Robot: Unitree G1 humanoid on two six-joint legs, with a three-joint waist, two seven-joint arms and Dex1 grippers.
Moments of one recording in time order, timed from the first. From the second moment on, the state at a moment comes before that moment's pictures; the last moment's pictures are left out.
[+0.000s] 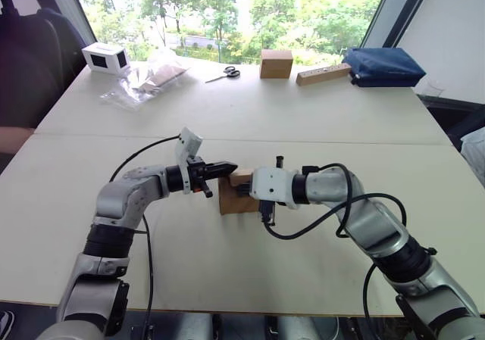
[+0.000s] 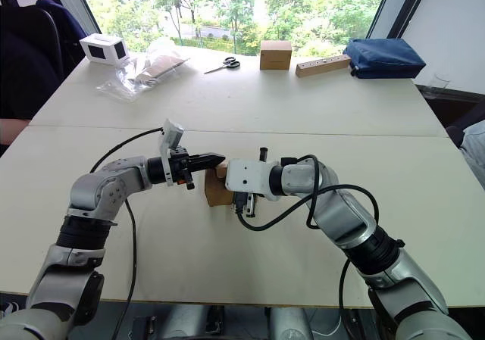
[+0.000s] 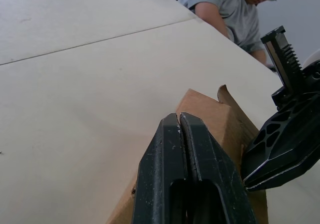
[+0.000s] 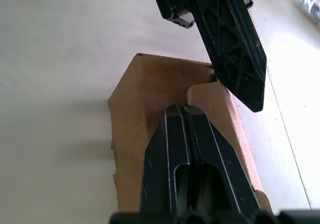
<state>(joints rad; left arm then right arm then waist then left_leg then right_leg) -0.58 0.43 -0.01 0.08 -0.58 0.77 -0.91 -0.59 -0.57 0.45 -0.37 -0.07 0.49 0.91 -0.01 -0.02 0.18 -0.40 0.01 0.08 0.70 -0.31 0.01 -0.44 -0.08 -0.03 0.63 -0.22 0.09</state>
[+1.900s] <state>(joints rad) -0.51 0.53 -0.07 -0.20 -0.48 0.67 -0.88 -0.56 -0.54 0.23 -0.32 0.15 0.63 0.83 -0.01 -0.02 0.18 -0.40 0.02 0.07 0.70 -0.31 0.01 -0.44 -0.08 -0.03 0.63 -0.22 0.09</state>
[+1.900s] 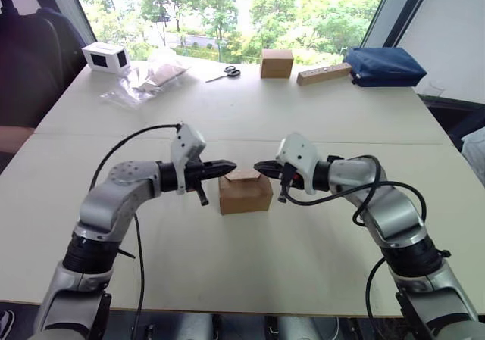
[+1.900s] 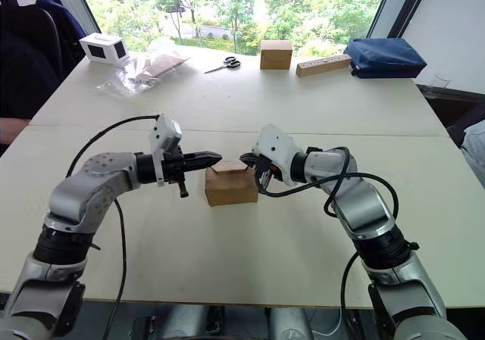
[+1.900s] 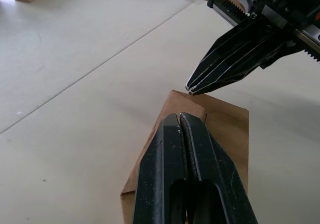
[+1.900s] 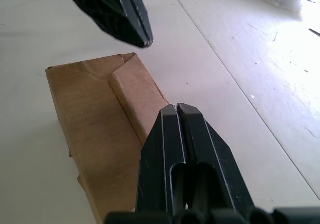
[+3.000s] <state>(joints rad) -0.46 0.51 -0.08 -0.18 -0.42 0.62 -0.80 -0.54 -0.49 0.27 -0.34 0.17 0.59 0.84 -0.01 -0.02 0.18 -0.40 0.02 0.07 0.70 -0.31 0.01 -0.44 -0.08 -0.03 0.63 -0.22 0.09</state>
